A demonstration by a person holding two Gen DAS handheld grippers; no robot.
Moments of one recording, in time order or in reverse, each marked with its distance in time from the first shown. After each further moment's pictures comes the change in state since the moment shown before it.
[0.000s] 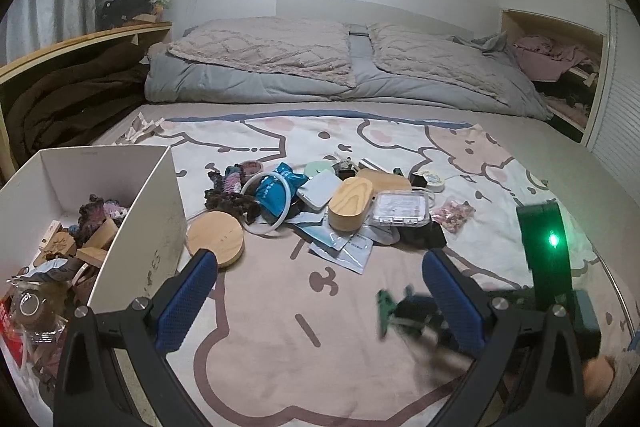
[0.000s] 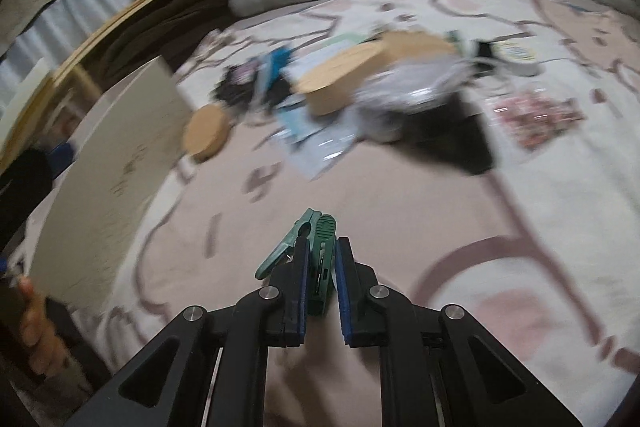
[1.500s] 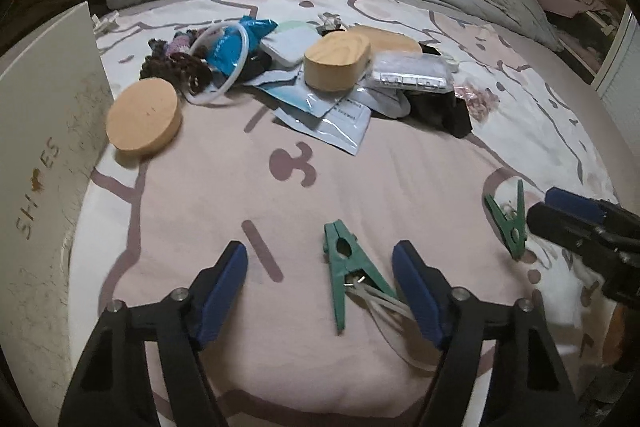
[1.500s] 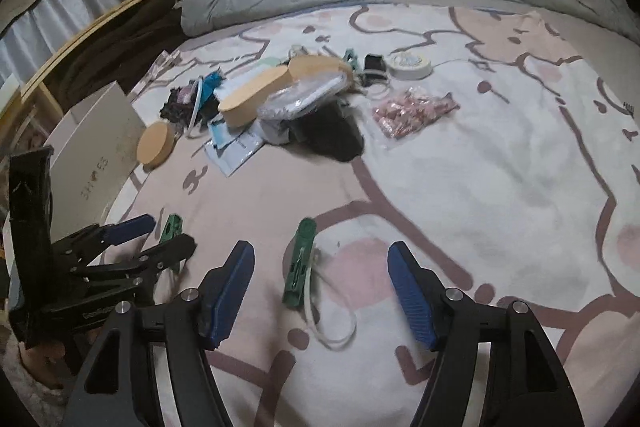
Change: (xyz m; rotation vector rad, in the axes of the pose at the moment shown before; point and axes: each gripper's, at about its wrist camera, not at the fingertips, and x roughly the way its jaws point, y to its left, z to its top) left arm 0.087 -0.015 -0.058 0.001 0.373 -0.051; right arm -0.062 -0.038 -0.023 0.052 -0.067 -0.242
